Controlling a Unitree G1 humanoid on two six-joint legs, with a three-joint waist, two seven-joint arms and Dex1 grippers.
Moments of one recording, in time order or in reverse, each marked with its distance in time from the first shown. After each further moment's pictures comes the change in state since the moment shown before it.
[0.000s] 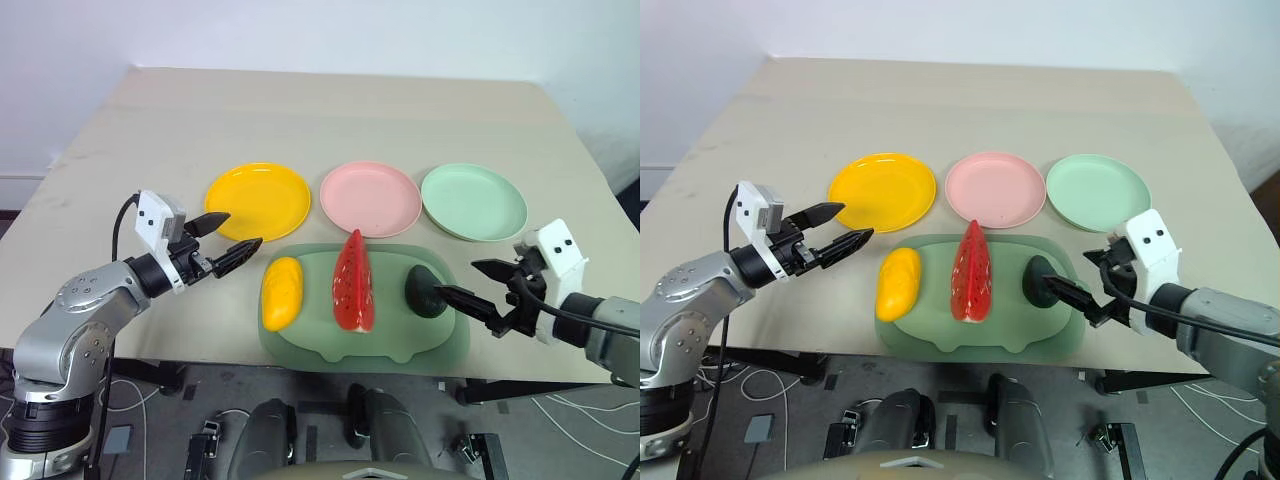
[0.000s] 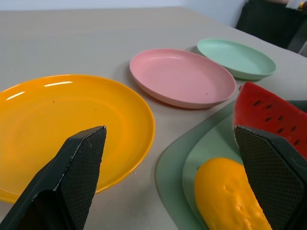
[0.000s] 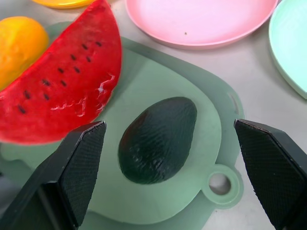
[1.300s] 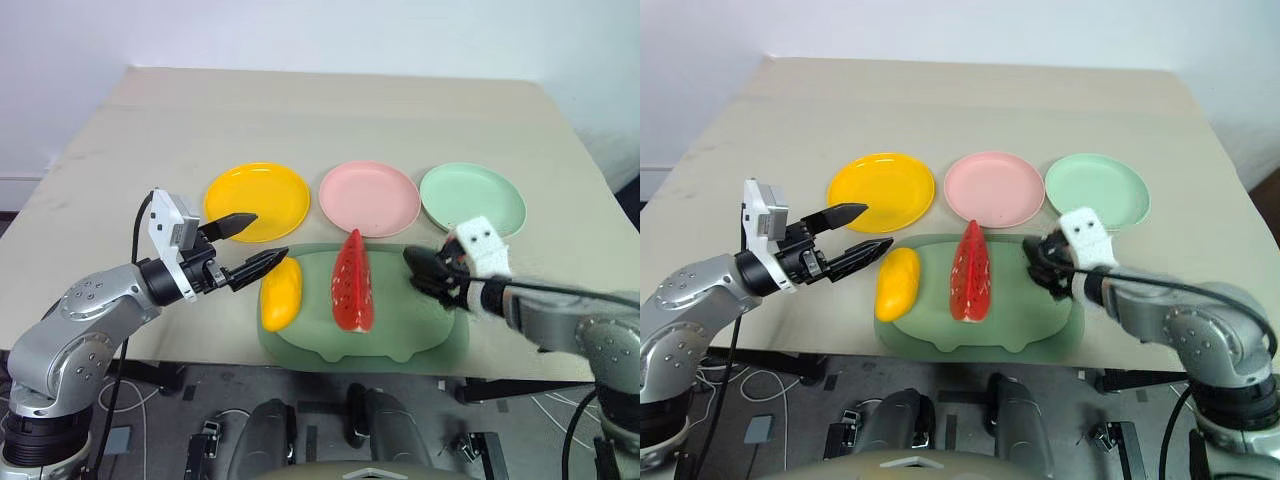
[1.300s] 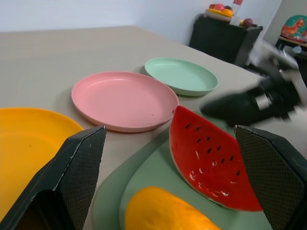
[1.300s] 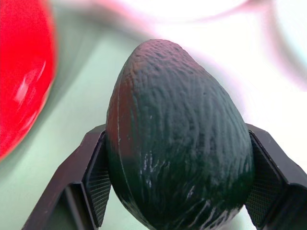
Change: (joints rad) left arm 0.016 0.012 -0.013 -0.162 -0.145 0.039 0.016; right arm -0.334 0.016 0.425 0.263 -0.278 -0.059 -0.200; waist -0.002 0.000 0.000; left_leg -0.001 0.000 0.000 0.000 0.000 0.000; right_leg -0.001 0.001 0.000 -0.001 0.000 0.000
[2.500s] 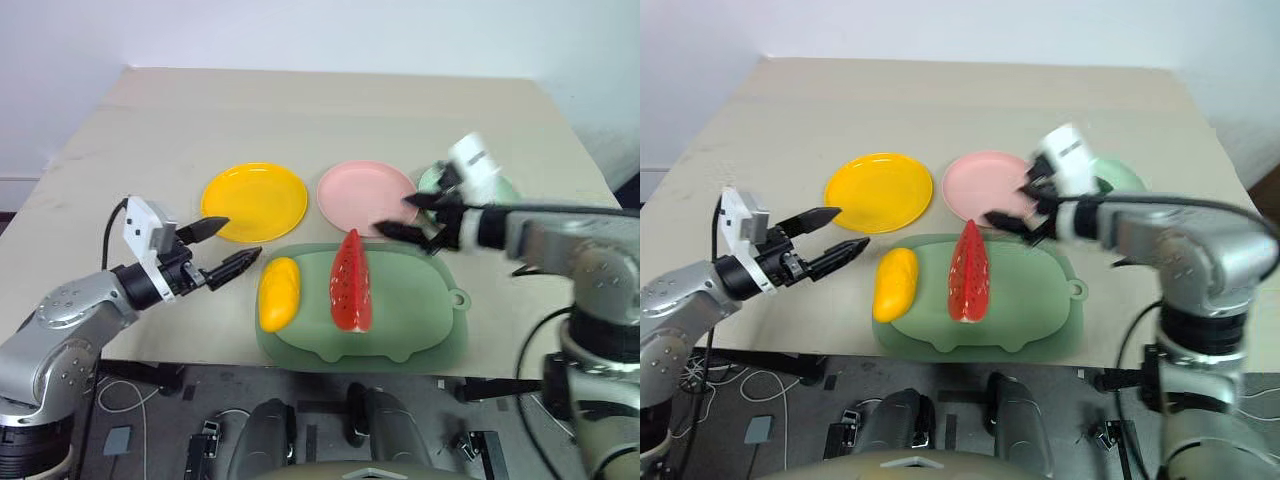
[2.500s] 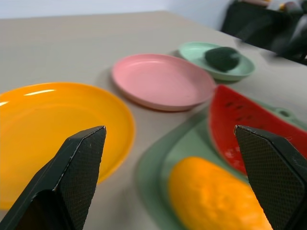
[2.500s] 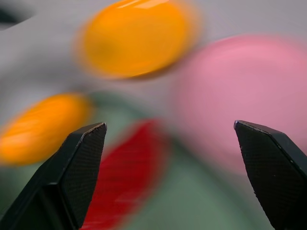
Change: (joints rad) left arm 0.056 0.048 0.060 0.089 0.068 -0.059 -0.027; right arm -0.301 0.310 -0.031 -0.043 -0.175 0.290 0.459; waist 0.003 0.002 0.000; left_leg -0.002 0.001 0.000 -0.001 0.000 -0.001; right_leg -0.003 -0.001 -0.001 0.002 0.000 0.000
